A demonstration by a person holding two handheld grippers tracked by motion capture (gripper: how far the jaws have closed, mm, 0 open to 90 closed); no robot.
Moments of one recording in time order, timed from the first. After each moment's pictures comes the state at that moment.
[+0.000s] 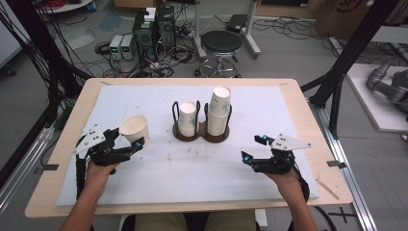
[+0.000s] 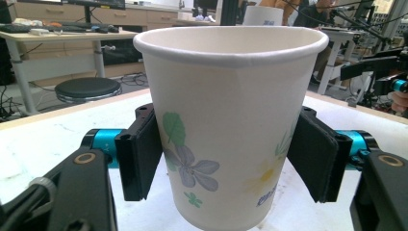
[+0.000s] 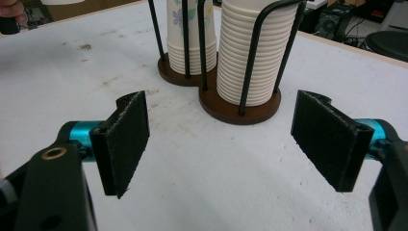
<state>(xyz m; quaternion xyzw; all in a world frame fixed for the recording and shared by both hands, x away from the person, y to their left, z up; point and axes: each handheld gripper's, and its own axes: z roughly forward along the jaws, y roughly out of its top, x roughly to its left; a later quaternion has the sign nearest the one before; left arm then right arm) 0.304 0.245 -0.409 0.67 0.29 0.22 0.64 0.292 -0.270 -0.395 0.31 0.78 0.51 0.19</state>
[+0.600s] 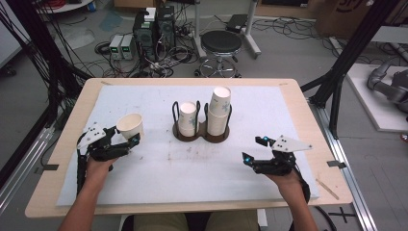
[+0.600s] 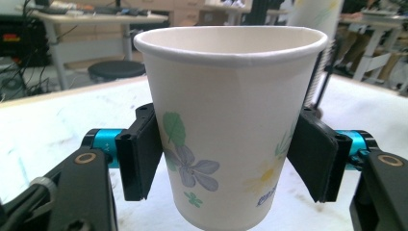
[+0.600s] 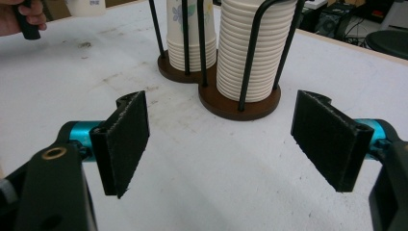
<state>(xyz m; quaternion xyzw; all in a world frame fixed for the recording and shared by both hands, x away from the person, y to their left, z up) 0.330 0.261 -0.435 0.68 0.34 0.24 0.60 0.290 -0.273 -0.399 0.31 0.78 0.51 0.19</state>
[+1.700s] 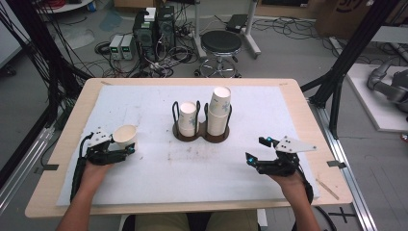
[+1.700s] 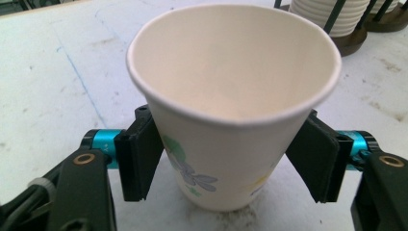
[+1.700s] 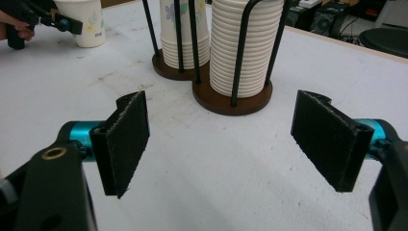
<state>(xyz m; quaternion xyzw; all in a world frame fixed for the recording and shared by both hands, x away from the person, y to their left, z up) 0.325 0.273 -0.452 0.75 0.41 0.24 0.46 0.288 -0.283 -0.400 0.32 0.78 0.51 0.20</state>
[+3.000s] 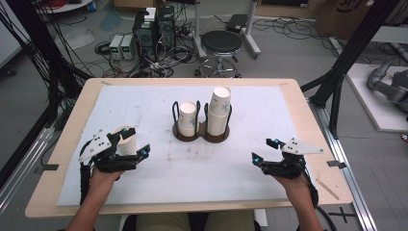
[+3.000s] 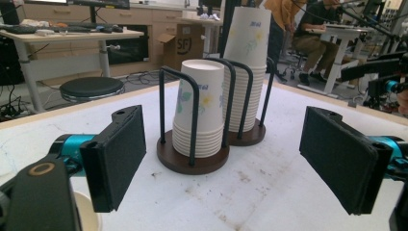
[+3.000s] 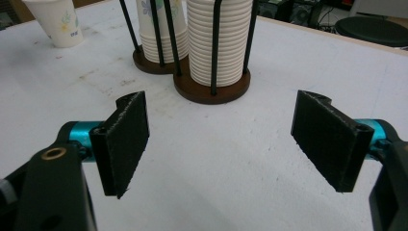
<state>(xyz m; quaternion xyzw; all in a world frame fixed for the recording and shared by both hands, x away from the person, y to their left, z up) 0.282 0.221 -0.402 0.68 0.30 0.23 0.63 0.279 -0.295 -0.398 0.36 0.77 0.49 0.21</state>
